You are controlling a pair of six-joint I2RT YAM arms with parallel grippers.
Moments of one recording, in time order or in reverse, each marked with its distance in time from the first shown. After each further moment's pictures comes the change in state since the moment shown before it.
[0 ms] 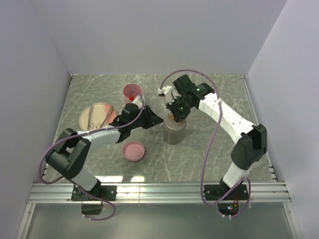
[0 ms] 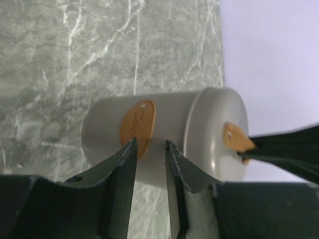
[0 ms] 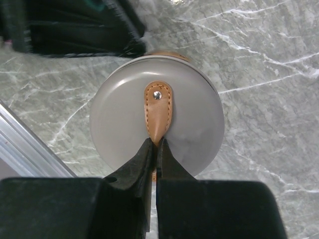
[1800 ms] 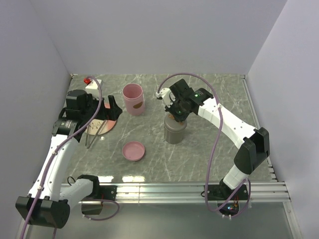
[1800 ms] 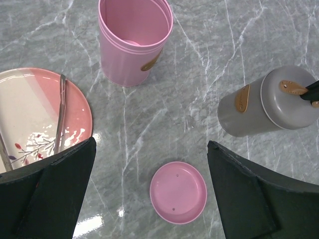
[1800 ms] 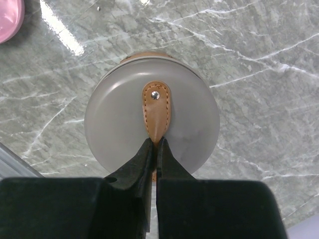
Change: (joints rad) left arm 0.469 -0.557 0.298 -0.950 0.043 0.824; right arm 0.063 -0.053 -0.074 0.077 0.163 0.006
